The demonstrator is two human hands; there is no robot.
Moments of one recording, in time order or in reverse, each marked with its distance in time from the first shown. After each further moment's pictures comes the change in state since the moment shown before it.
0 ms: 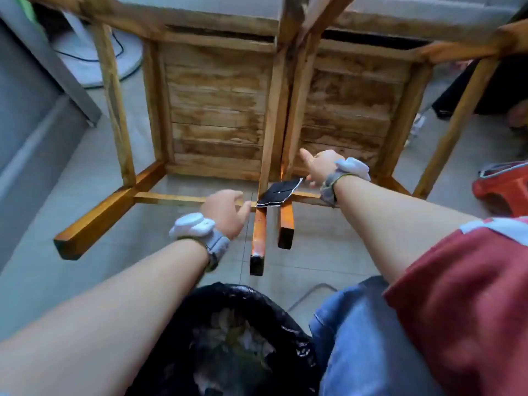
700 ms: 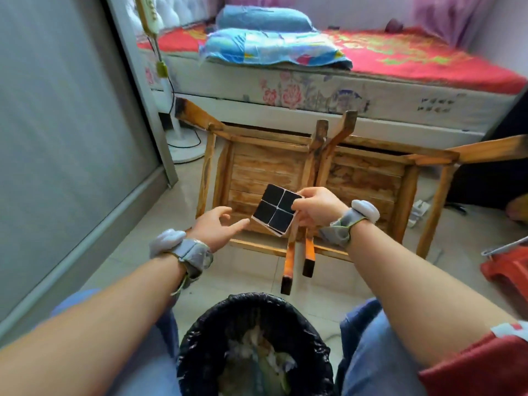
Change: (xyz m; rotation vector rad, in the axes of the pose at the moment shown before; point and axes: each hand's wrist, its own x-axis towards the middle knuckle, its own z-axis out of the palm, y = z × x) left_hand -0.103 -0.018 -0.156 -0.379 0.091 -0.147; right_hand -0.178 -0.069 -0.079 0.465 -0.318 -0.415
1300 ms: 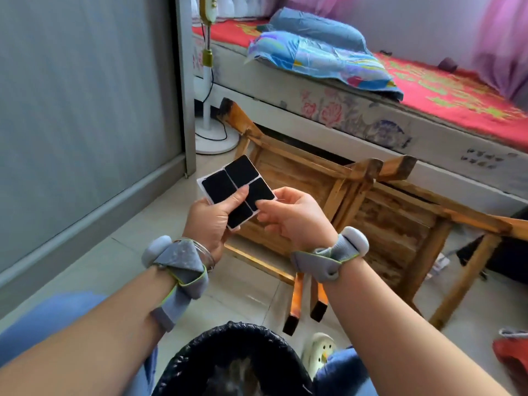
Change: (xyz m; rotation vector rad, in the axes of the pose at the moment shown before) left_hand 0.005 0.029 -0.040 -1.250 0.285 -0.136; right_hand -0.007 -0.090 0.070 0.367 -0.233 -0.152
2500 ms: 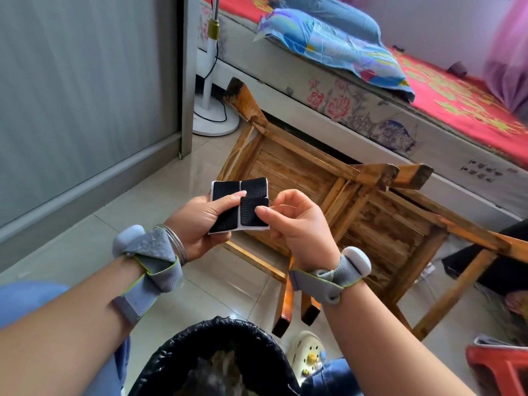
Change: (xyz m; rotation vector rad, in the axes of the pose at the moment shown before) left_hand 0.024 0.001 -0.025 0.112 -0.239 -0.319; right_hand 0.006 0.023 0.002 -0.002 0.046 -0.147
